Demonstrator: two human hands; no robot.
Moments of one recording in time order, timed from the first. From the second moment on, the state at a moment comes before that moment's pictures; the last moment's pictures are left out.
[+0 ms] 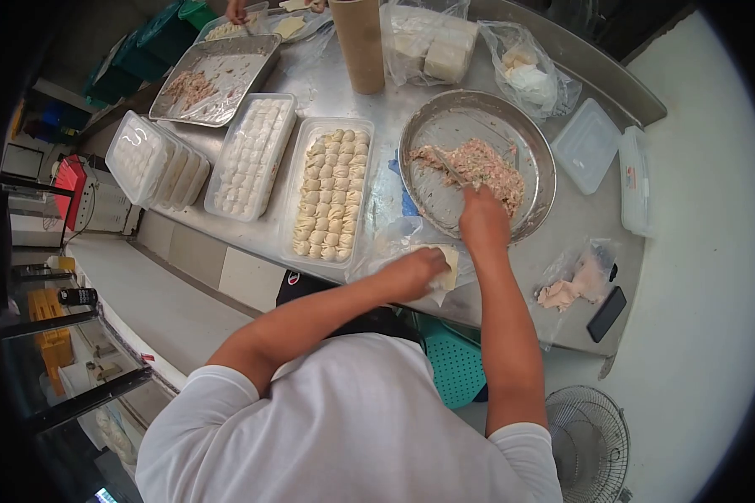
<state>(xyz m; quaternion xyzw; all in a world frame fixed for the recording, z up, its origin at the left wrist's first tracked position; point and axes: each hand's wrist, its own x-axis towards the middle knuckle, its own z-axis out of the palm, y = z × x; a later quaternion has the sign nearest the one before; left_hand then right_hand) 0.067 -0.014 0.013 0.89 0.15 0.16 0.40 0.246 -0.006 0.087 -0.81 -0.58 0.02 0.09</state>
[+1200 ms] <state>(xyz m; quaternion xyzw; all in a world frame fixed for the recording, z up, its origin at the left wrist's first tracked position) 0.073 0.028 0.106 0.07 0.26 0.37 0.89 0.229 -0.138 0.112 -0.69 -0.56 0.12 0.43</state>
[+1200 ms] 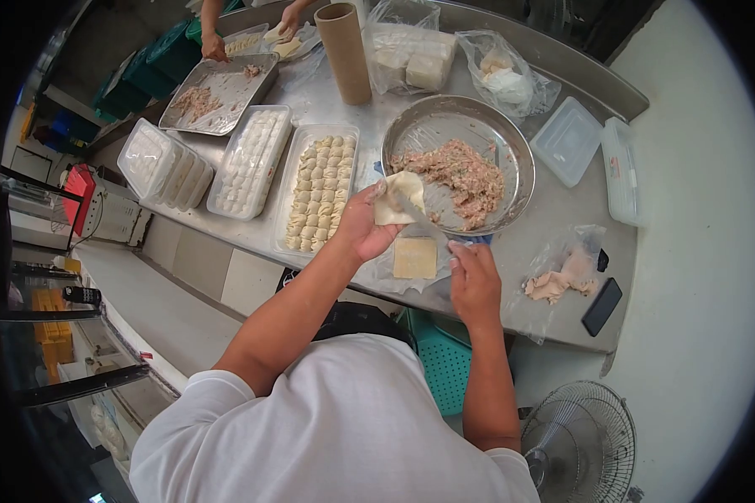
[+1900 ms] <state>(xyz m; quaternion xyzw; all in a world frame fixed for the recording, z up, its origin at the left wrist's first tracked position) 0.022 0.027 0.106 0.36 0.29 0.34 0.82 0.225 -0.131 0.159 -0.65 -0.62 0.14 0.41</state>
